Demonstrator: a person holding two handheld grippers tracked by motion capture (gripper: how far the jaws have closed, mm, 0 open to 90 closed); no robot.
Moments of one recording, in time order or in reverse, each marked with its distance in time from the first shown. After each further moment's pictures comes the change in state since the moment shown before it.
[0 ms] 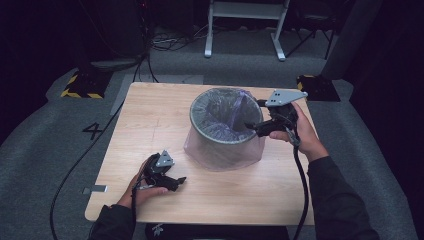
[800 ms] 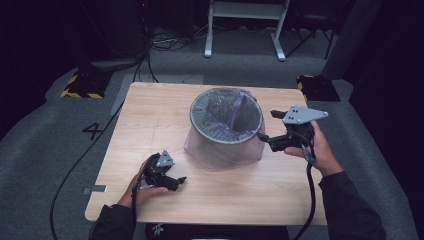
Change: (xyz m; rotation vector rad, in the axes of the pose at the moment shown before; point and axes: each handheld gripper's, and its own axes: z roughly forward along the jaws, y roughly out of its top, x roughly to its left) left arm 0.000 0.000 0.000 0.002 0.003 0.001; right arm 0.014 -0.035 -0.038 -0.045 -0.040 -0.022
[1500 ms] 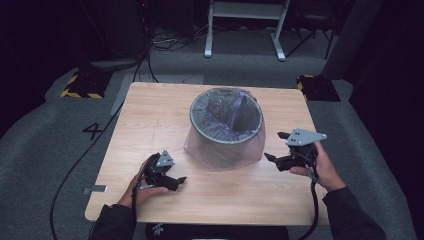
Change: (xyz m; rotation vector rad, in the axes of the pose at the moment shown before) left arm 0.000 0.000 0.000 -0.001 -0.002 0.000; right arm 0.013 -0.069 0.000 0.125 -0.007 0.009
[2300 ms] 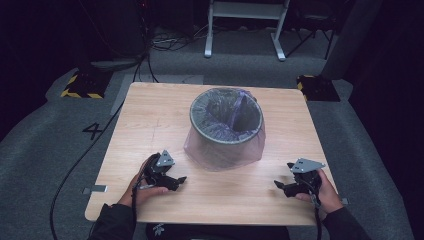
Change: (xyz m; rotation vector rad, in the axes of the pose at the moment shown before) left arm 0.000 0.000 0.000 -0.001 -0.002 0.000; right arm 0.020 -0.110 0.014 0.181 -0.007 0.126
